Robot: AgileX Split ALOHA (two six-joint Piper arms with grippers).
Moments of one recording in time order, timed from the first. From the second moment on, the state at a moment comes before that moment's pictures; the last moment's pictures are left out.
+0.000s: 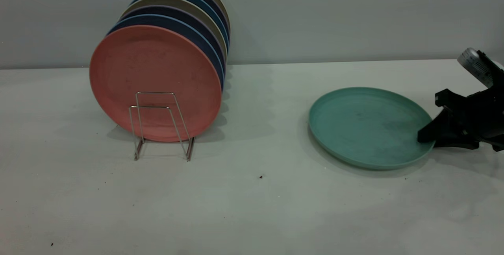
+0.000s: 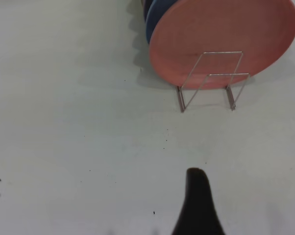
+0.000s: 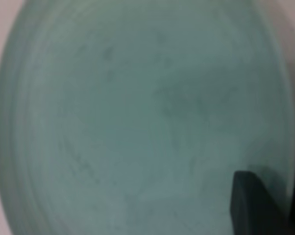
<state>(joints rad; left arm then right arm) -0.05 0.76 -0.58 -0.17 0.51 0.09 -0.21 2.41 -1.22 1.51 0.61 -1.36</state>
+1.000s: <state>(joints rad) -0.22 1.32 -0.66 -0.55 0.26 0.38 0.05 2.17 -1.22 1.14 0.61 -1.31</state>
